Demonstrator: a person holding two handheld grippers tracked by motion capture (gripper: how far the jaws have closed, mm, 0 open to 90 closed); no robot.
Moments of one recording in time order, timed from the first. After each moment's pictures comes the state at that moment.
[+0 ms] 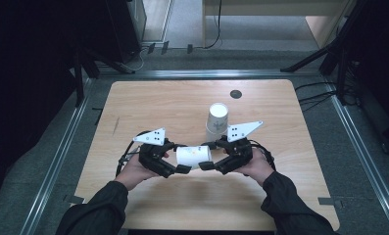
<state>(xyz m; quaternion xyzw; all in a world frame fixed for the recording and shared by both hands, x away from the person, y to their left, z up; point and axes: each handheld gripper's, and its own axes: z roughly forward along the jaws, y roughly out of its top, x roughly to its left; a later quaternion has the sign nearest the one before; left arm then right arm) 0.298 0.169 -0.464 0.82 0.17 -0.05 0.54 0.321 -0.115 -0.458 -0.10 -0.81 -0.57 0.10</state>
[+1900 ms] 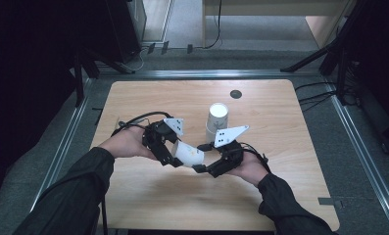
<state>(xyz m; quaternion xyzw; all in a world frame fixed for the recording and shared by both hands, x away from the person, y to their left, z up) 0.332 0.137 -0.404 0.97 0.09 -0.04 0.23 0.317 -0.091 -0.469 -0.10 -0.85 -0.51 0.04</state>
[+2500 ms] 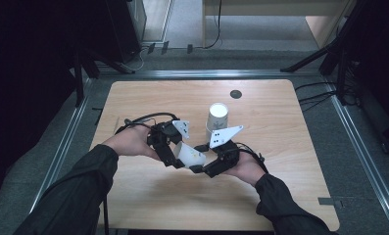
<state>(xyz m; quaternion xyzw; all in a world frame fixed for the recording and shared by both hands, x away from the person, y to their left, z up) 0.333 0.123 -0.404 0.98 0.07 -0.04 0.19 0.318 -0.082 -0.472 -0.10 -0.86 -0.50 0.04</state>
